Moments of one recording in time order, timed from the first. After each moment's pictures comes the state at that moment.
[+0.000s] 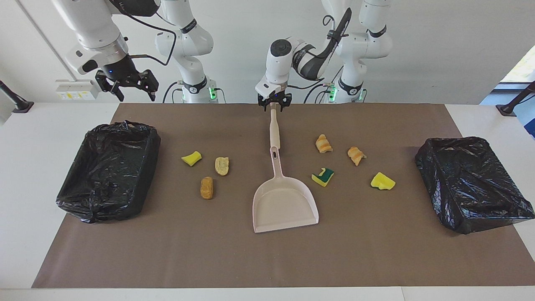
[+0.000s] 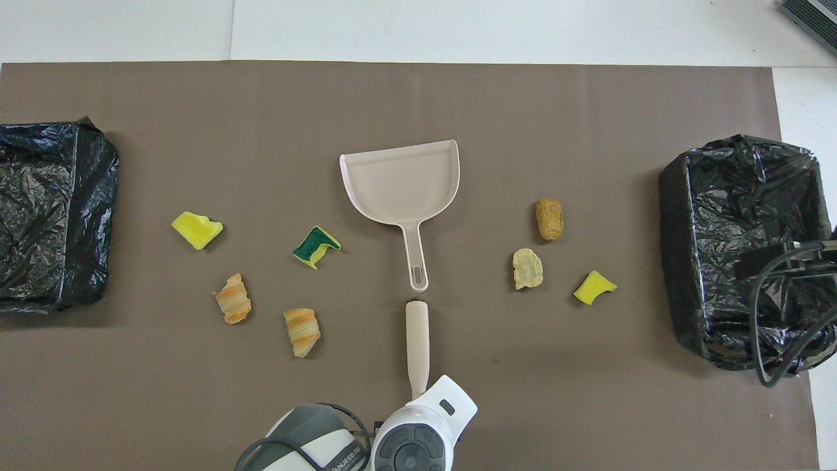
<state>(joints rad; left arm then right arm) -0.09 -0.07 -0.94 -2.34 -0.25 2.24 -0.79 0.06 -0.13 -0.10 -1.70 -0.02 1.49 -0.04</state>
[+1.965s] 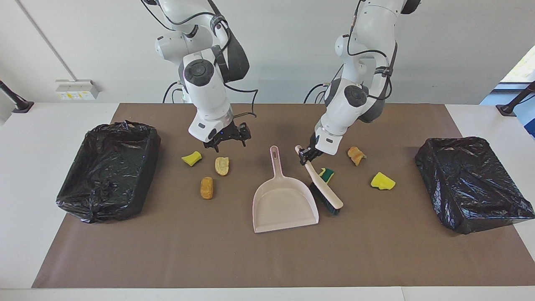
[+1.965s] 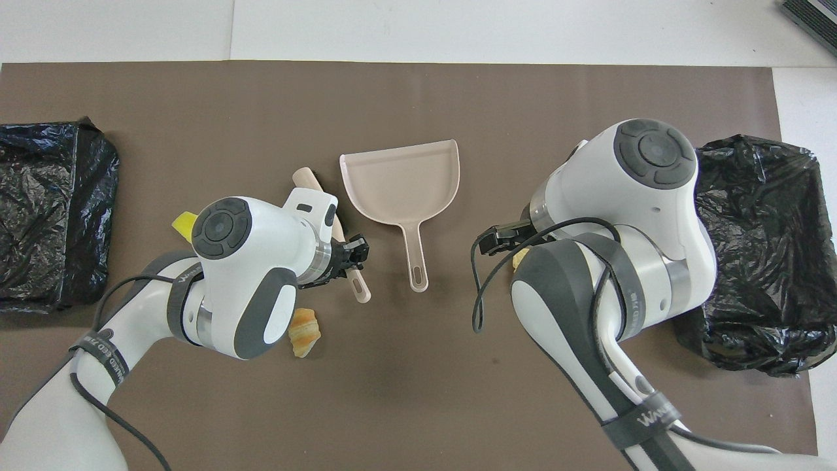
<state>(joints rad) -0.05 0.19 -0.48 -2.08 -0.24 2.27 -0.79 0.42 0.17 -0.08 -1.78 0.15 1.90 0.13</state>
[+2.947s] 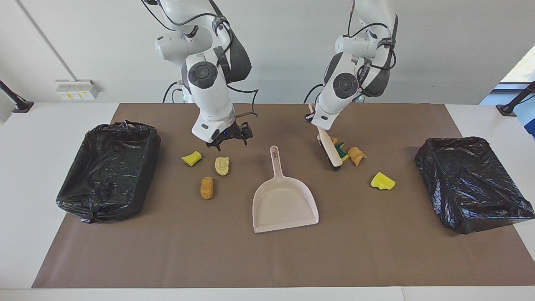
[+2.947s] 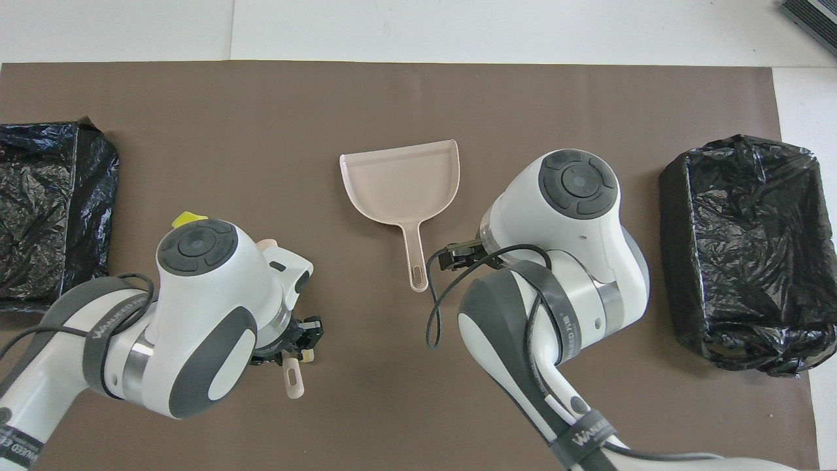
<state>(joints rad) -0.05 -0.07 -0.41 -2.13 -0.15 1.74 -0.62 0.53 0.21 -0.07 -1.80 0.15 1.98 0.25</state>
